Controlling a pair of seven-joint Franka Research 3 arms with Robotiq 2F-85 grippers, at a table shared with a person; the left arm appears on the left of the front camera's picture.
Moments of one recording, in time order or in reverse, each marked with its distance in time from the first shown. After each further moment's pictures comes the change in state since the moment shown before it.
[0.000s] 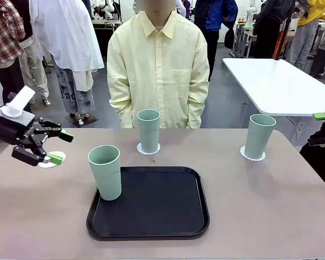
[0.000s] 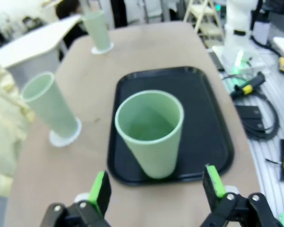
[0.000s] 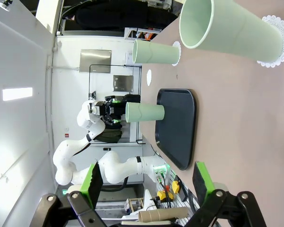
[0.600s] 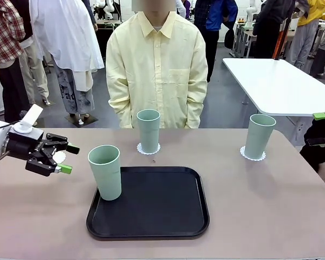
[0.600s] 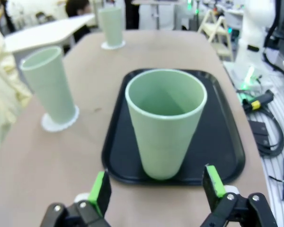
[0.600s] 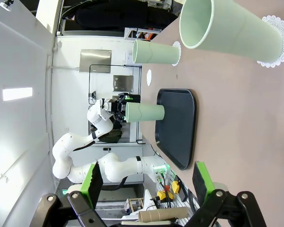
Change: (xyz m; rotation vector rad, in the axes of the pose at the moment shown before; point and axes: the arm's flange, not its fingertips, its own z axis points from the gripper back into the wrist) left arm -0.054 0.004 -0.033 0.010 -0.082 0.138; right arm 0.000 0.000 0.000 0.000 0.000 0.000
